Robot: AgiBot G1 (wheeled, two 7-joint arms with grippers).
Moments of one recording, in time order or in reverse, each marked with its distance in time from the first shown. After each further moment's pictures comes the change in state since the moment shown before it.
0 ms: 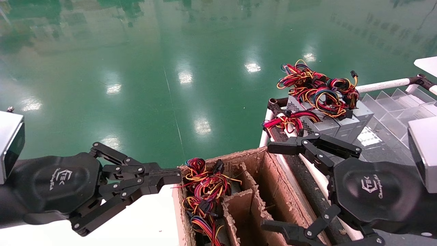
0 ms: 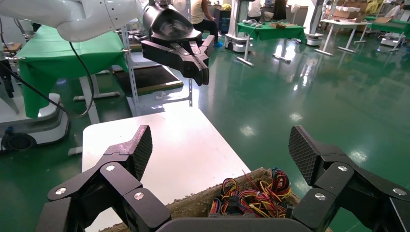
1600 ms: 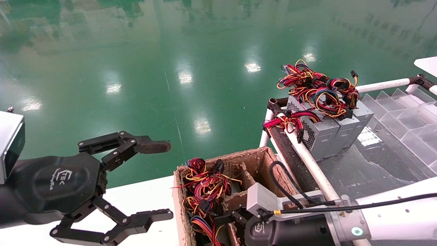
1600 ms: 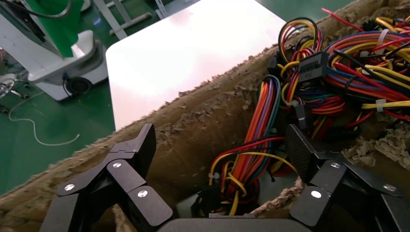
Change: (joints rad) left arm -0.001 0.000 0.001 0.001 -0.001 0.000 0.001; right arm 0.142 -0.359 -0.346 -0.310 -0.467 0.024 0.094
